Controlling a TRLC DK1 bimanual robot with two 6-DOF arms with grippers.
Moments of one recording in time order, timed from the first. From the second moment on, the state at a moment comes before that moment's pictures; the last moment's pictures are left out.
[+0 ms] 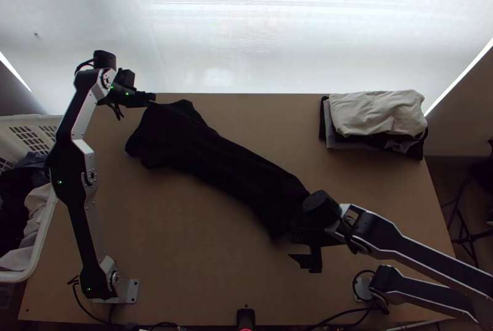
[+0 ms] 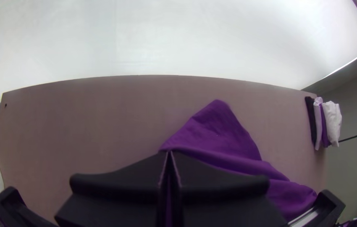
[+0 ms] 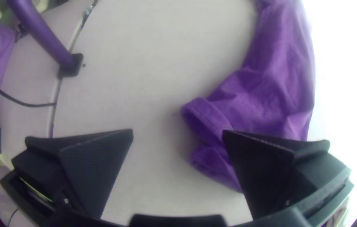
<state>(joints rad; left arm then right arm) 0.12 2.33 2.24 -0.96 0.33 0.10 0.93 1.09 0.72 -0.68 -0.24 -0.61</state>
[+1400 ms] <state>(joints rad) 0.12 2.33 2.25 -0.99 0.30 0.10 0.93 1.36 0.76 -0.47 -0.24 -0.66</state>
